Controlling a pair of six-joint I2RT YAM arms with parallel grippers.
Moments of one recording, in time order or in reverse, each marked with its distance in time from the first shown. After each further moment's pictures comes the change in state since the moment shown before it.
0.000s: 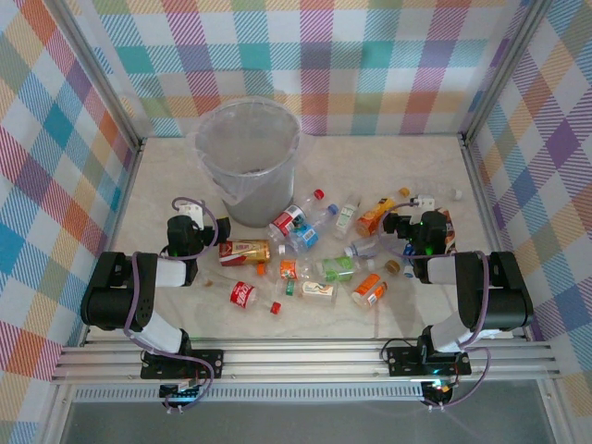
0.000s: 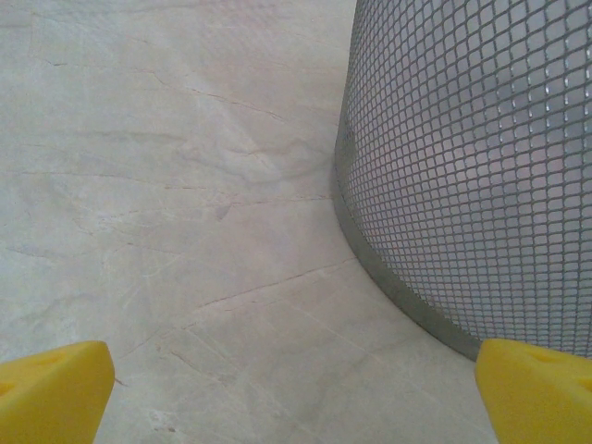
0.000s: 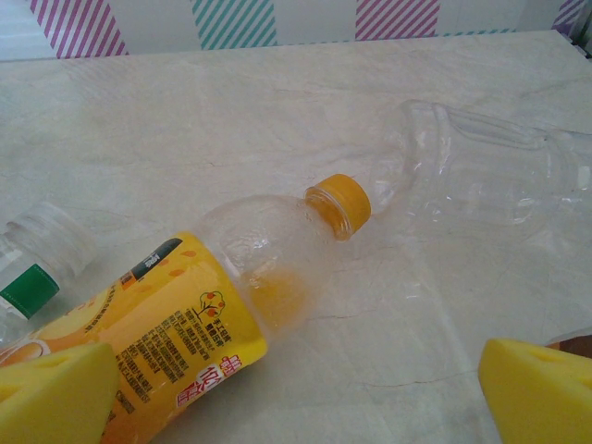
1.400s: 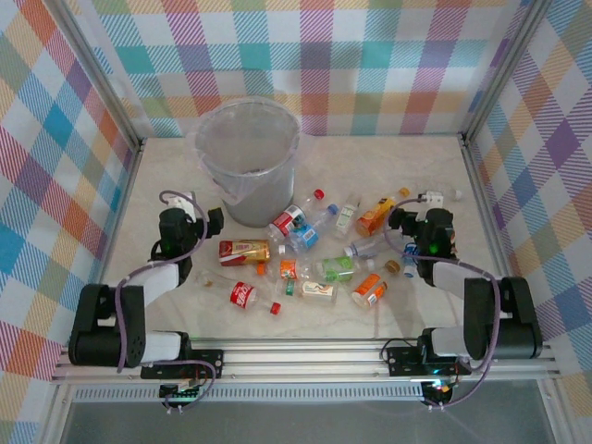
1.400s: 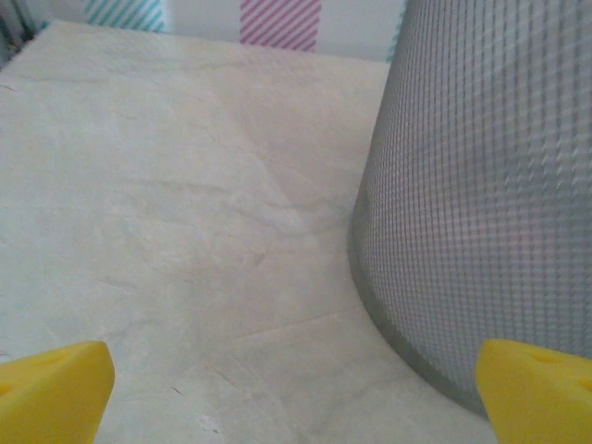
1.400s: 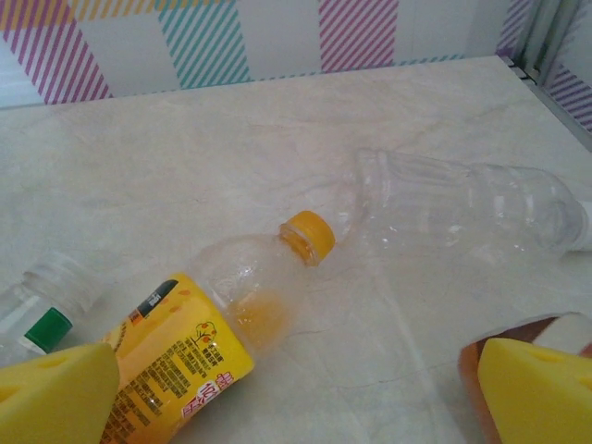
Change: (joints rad) left arm -0.008 -0.267 0.059 -0.294 -0.084 -0.062; right arm 0.000 -0.205 0.032 -0.229 0.061 0.060
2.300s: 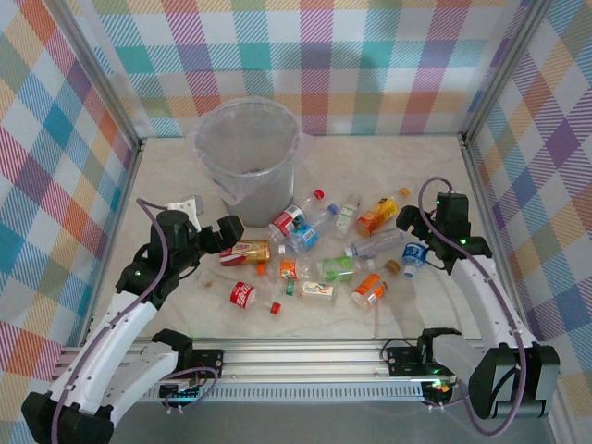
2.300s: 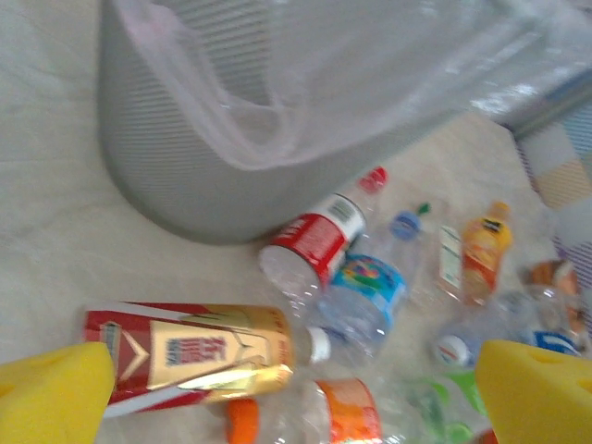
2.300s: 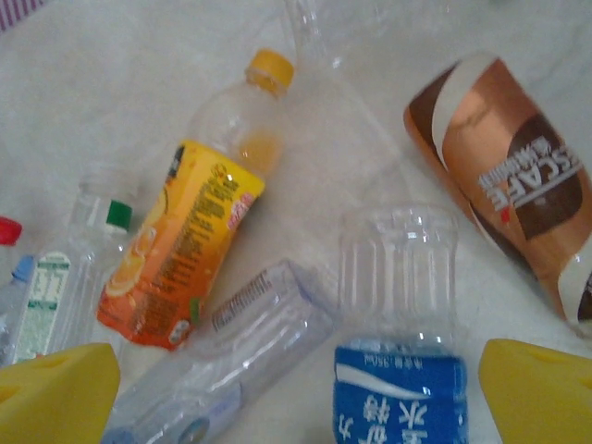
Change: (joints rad) left arm -0.311 -0.513 0.308 -0.941 0.148 -0.433; right arm 0.000 -0.294 0.344 -1.080 -0.028 0.348
